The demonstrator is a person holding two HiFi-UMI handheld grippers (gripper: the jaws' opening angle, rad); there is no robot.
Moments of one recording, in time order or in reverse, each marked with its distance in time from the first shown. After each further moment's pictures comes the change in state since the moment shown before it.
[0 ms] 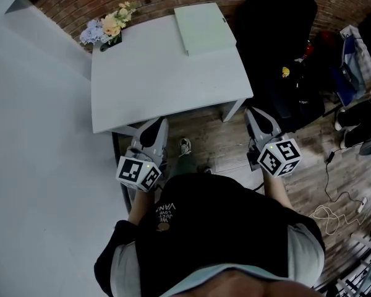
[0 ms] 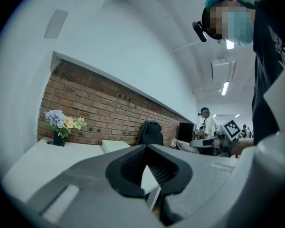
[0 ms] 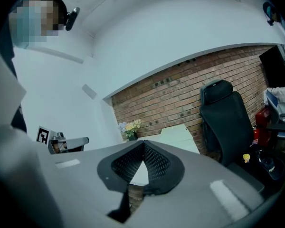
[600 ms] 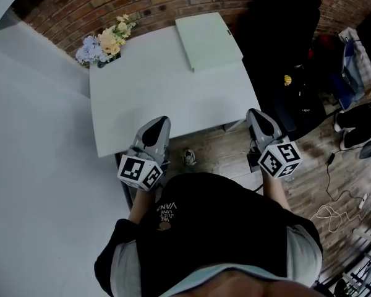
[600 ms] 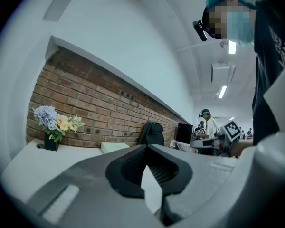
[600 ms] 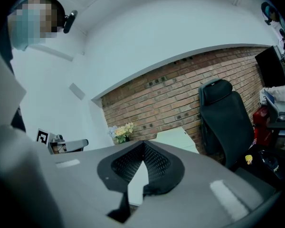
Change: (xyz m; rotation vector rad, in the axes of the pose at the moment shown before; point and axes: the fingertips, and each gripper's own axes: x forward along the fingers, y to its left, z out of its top) left arm 0.062 0.083 0.014 -0.011 0.007 -0.075; right arm 0.084 -0.016 0.017 0.024 -0.027 -0.083
